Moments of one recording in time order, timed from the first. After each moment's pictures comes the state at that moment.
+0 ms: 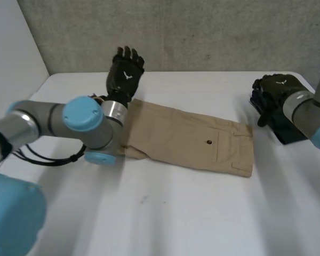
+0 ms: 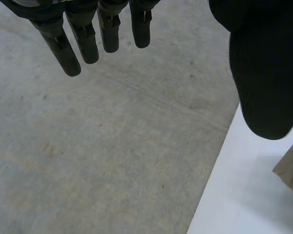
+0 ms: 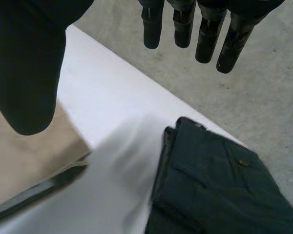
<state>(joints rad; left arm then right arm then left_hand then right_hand) 4.20 -2.50 -0.96 3.76 -1.58 3.96 1.77 -0.96 1.07 0.19 1.48 2.79 0.20 0.20 0.21 0.20 0.04 0.20 0.22 0.21 0.23 0.07</state>
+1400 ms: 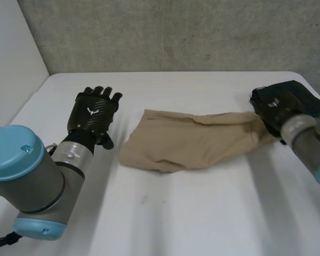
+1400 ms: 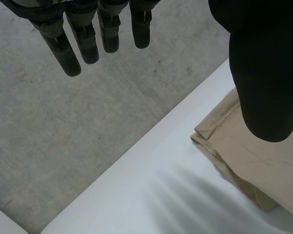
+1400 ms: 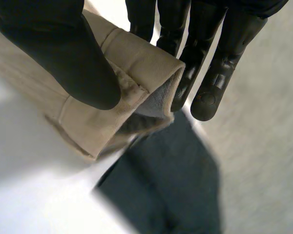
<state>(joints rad) 4.22 -1.86 -1.79 3.66 -1.63 3.54 1.82 -1.14 1.42 -0.03 1.49 2.24 0.20 0.20 0.21 0.20 0.04 0.97 1.17 1.14 1.19 0.98</state>
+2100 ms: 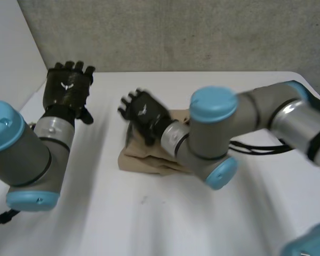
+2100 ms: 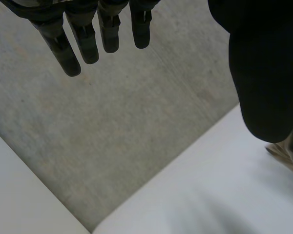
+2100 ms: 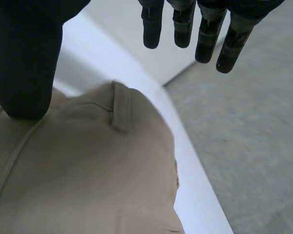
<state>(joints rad) 4.30 -1.85 -1.68 3.67 -1.69 3.54 2.29 -0.68 0.80 -0.03 1.27 2.55 0.20 0.20 0.21 0.20 0.04 0.20 0.23 0.23 0.24 0.09</state>
